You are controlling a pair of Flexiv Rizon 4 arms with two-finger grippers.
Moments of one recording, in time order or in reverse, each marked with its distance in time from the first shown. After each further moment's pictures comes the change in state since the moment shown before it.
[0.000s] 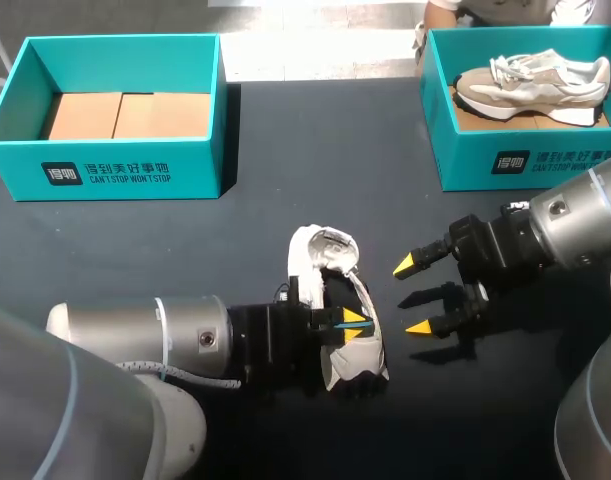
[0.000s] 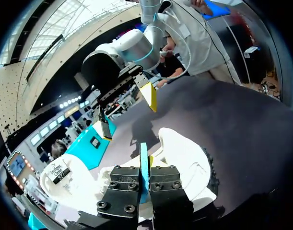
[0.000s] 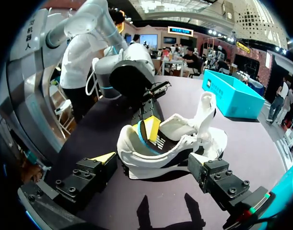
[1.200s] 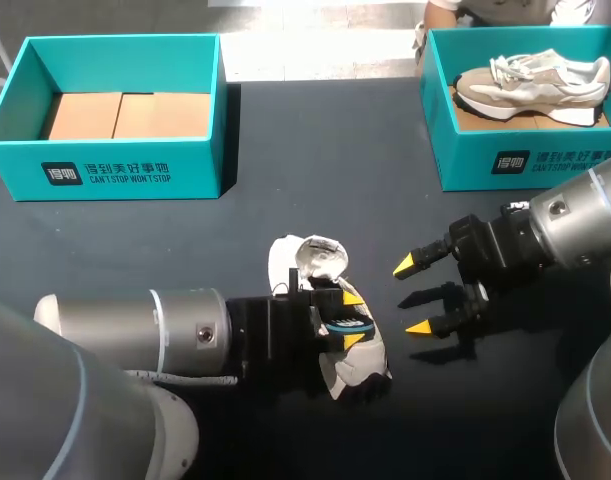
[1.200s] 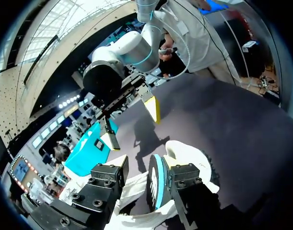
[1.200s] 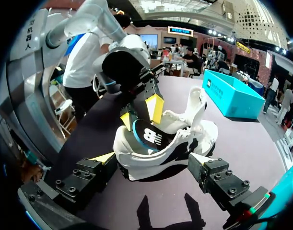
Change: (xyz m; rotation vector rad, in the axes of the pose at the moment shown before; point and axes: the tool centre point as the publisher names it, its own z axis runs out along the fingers) left arm -0.011 -0.025 -0.015 -0.051 0.000 0.045; right arm 0.000 0.000 0.000 0.000 0.000 0.000
